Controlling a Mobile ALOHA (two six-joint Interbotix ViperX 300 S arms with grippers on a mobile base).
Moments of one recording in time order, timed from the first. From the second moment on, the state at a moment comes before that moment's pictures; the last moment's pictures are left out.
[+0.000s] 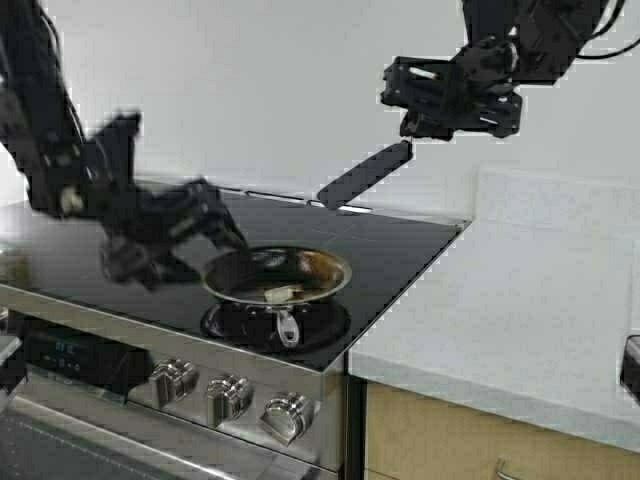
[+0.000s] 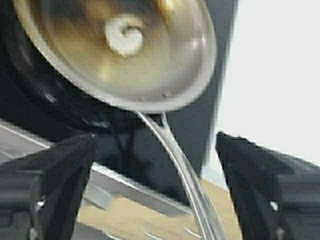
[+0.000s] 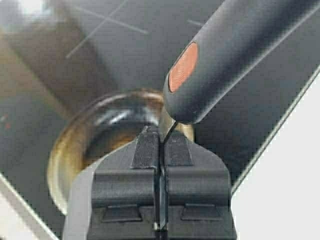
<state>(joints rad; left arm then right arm) -0.33 0.56 0.87 0.39 -0.94 -0.82 0.48 0.15 0.77 0.10 -0.55 0.26</state>
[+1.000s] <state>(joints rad) -0.41 0.97 0.49 0.54 -1.19 -1.39 0.47 0.15 0.77 0.10 -0.55 0.27</state>
